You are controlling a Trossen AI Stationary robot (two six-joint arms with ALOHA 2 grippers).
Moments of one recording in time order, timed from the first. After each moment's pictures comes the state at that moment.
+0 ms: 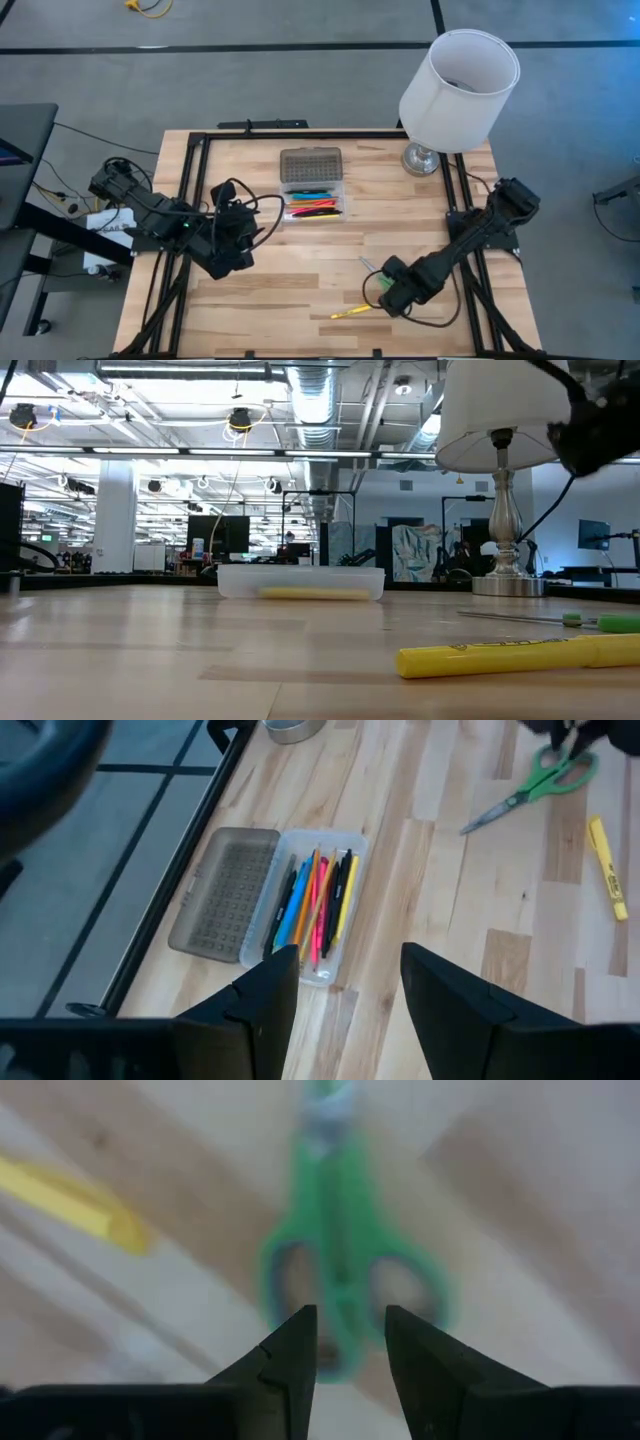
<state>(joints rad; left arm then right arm) -0.57 1.42 1.66 -1.38 -0.73 -0.63 0.69 1.72 1.06 -0.86 -0.04 1.46</state>
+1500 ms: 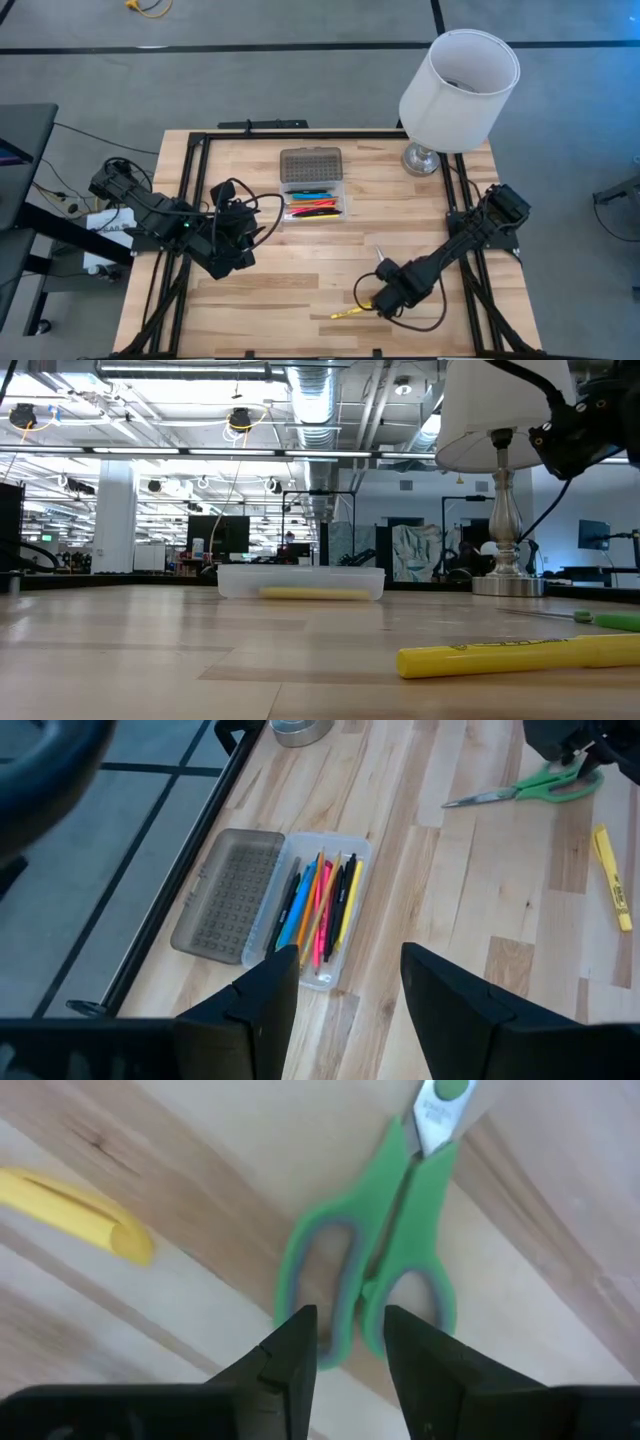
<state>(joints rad) -0.57 1.43 1.66 -1.38 -0.75 -0.65 0.65 1.81 1.16 -0.94 -0.07 1.42</state>
